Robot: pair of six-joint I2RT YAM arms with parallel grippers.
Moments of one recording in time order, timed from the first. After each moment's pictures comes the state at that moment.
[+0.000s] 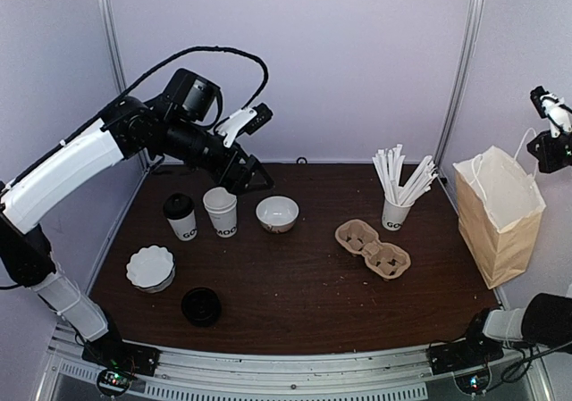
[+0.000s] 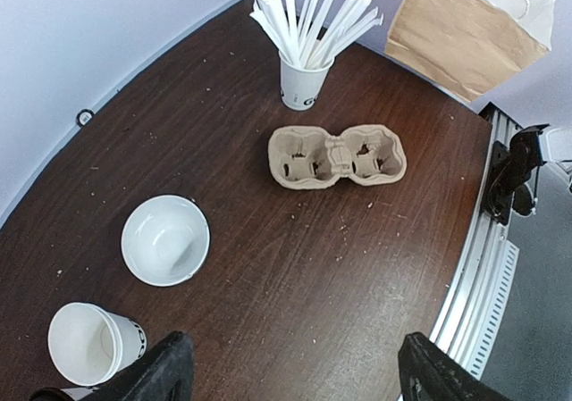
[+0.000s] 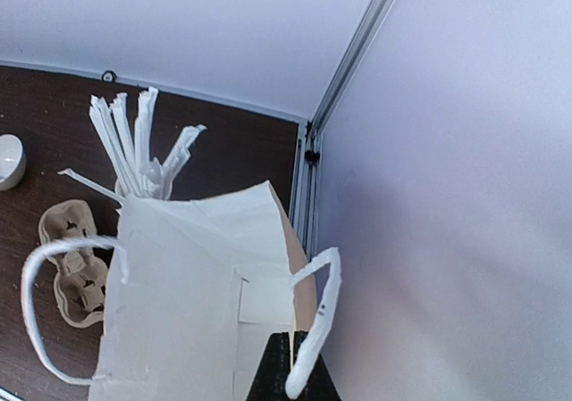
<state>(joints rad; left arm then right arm) -0.84 1.55 1.74 -0.90 0.24 0.03 -0.59 1.07 1.77 -1.32 -0.41 -0.62</state>
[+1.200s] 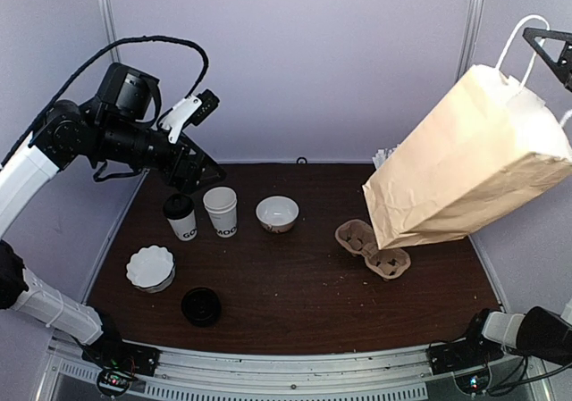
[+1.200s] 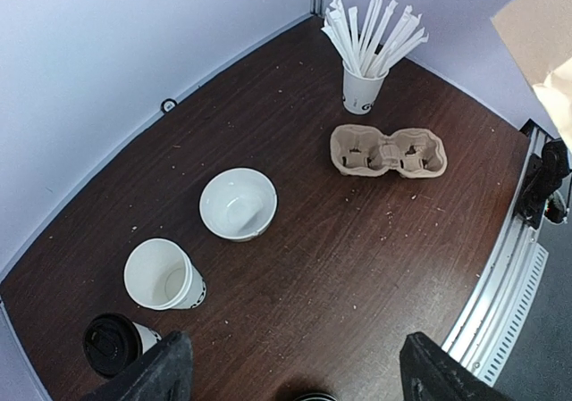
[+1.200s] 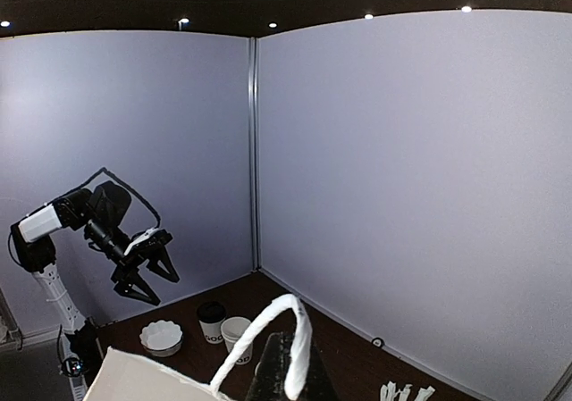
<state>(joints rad) -0.84 1.30 1.69 -1.02 0.04 0.02 -0.59 0.99 1.83 -0.15 -1.37 0.66</state>
